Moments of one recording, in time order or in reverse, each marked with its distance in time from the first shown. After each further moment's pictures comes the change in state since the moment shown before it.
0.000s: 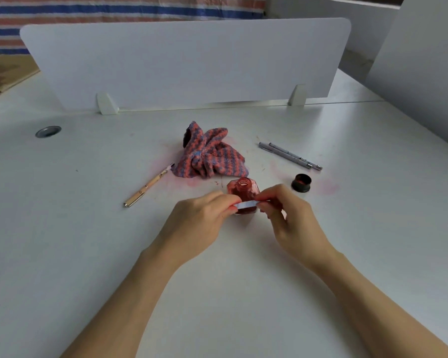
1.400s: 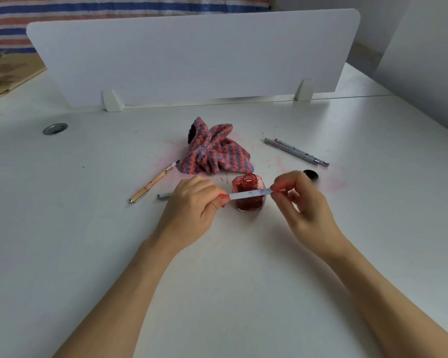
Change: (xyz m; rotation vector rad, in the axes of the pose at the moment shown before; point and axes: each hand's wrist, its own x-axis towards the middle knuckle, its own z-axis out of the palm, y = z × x) left_hand -0.003 -0.028 0.003 -0.024 0.081 -0.018; right_hand 0.003 0.001 -0.009 0.169 0.034 0.096
